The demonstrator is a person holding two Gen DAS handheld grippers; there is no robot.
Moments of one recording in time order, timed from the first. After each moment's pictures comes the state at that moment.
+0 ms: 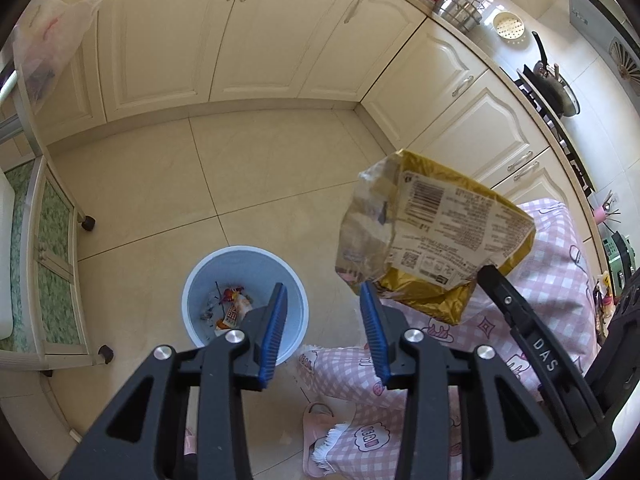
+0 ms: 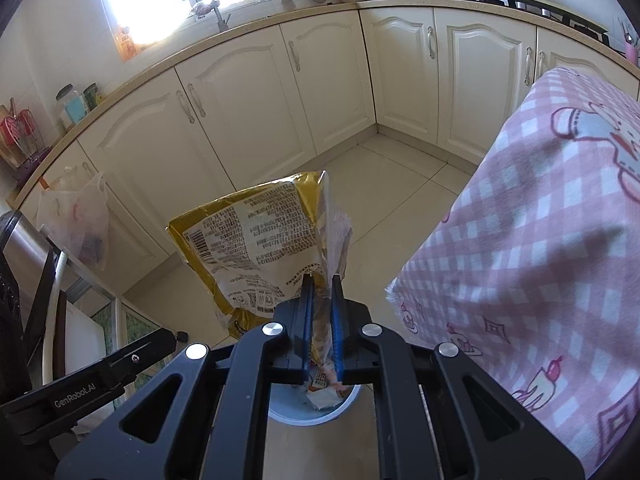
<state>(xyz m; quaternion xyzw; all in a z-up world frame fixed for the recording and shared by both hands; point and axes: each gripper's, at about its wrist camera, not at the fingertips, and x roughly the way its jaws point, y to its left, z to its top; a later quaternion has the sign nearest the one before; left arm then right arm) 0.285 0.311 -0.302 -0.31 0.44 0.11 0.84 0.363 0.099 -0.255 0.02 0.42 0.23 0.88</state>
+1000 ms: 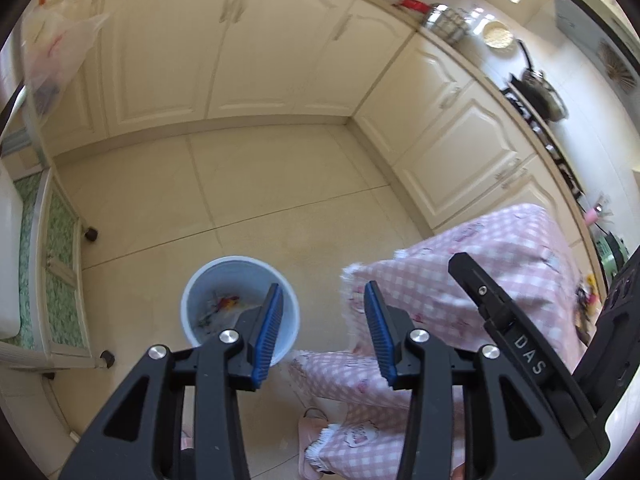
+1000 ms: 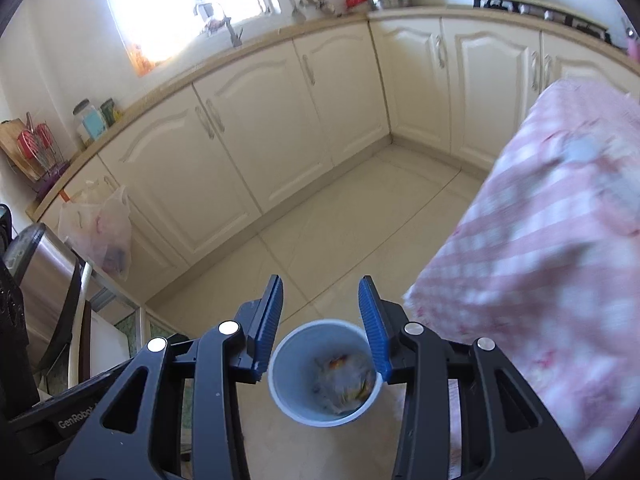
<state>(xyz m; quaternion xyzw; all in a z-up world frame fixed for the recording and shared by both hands) 0.271 0.287 -0.257 -0.30 0.41 0.10 0.85 0.345 0.083 -0.217 0.05 0.39 0.25 0.88</state>
